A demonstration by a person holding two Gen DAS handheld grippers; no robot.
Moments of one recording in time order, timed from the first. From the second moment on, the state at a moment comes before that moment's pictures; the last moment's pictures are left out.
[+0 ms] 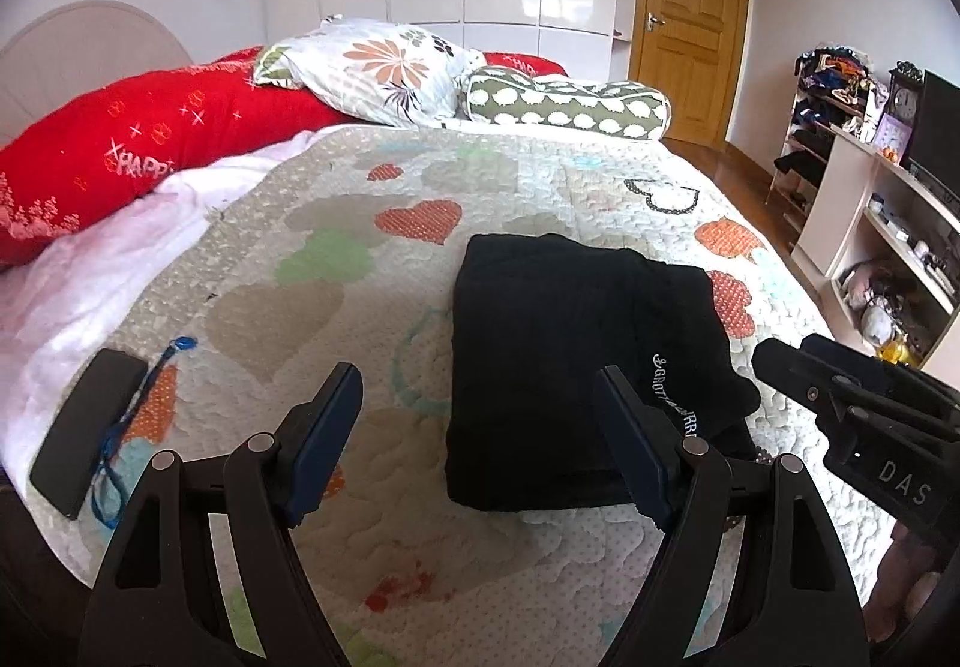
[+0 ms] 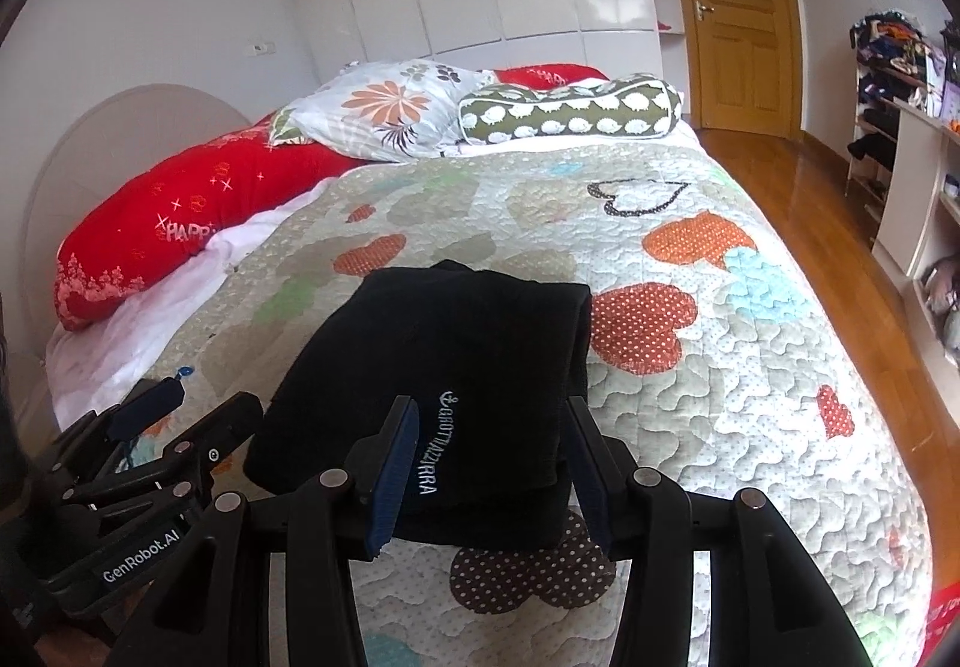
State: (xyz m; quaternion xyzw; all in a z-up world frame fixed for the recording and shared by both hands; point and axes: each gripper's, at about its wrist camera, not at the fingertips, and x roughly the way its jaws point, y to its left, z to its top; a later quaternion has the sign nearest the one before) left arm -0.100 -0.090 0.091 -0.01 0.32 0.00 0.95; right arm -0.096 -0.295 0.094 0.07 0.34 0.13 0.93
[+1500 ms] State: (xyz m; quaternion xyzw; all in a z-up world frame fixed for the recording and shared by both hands) left arm -0.124 -0.090 0.098 0.01 0.30 0.02 0.95; right arm -0.104 -0.280 0.093 0.05 0.35 0.15 0.93
